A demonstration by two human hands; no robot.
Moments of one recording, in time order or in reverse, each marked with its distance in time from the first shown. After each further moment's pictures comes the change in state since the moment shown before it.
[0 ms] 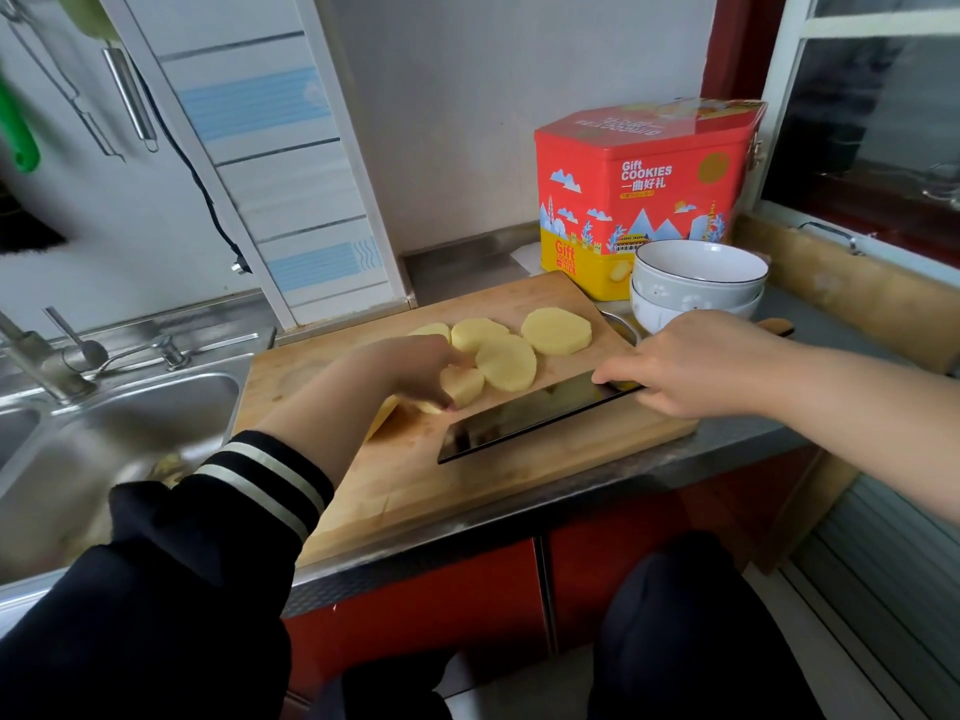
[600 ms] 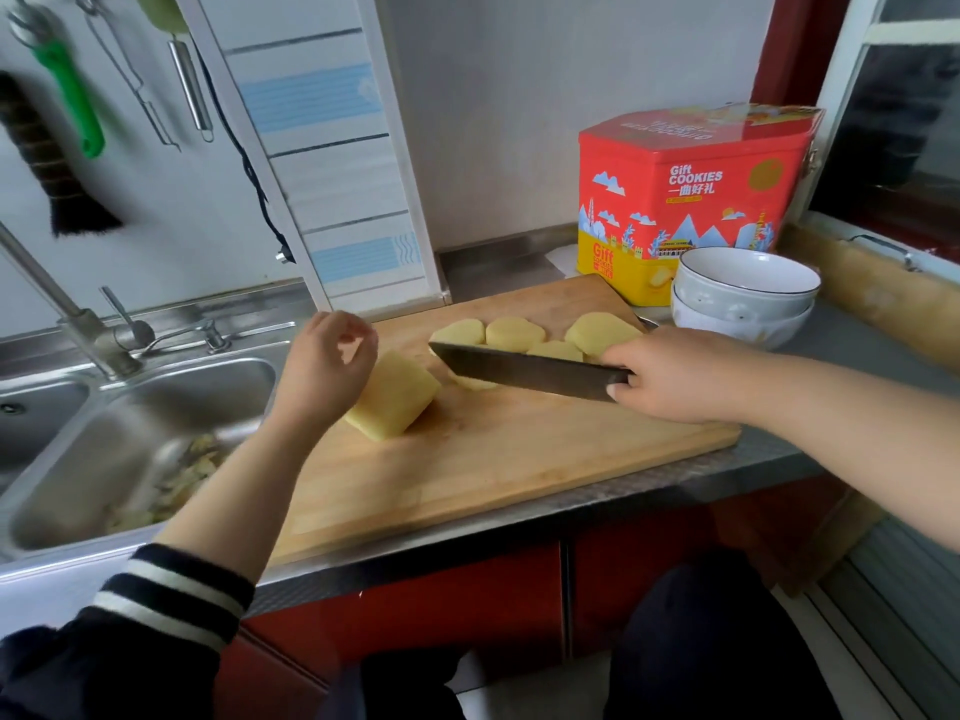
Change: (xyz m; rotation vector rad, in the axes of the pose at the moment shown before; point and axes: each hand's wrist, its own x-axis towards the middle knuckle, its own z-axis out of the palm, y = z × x) left_hand -0.081 -0.071 0.041 -0.652 0.932 -0.301; right_hand 0.039 -0.027 -0.017 0.499 -0.126 0.237
